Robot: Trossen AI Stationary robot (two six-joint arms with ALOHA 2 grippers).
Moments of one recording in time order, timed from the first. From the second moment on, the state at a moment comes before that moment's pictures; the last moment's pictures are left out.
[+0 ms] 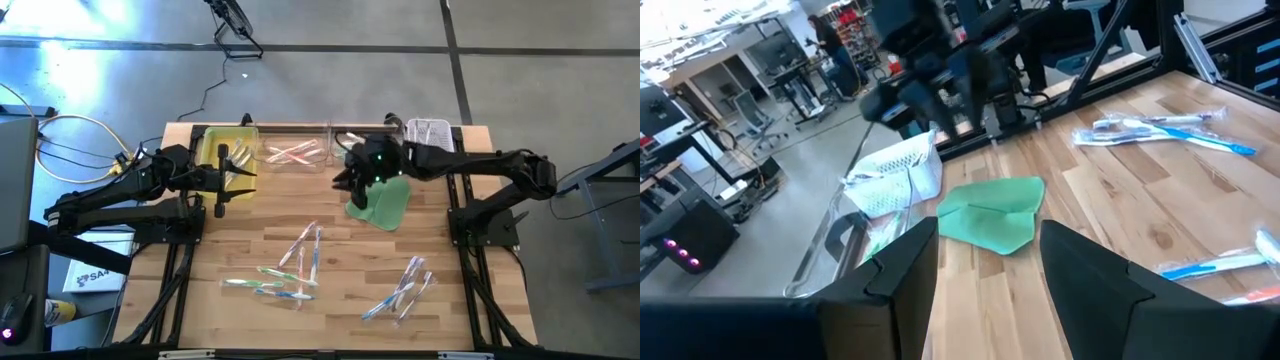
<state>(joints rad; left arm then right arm) 0.31 0.48 0.59 -0.22 0.25 0.47 -0.21 1.44 1.12 -0.21 -0.23 0.12</state>
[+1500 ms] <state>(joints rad) 0.31 0.55 0.59 -0.24 0.25 0.32 0.26 1.44 0.77 0.23 0.21 0.38</state>
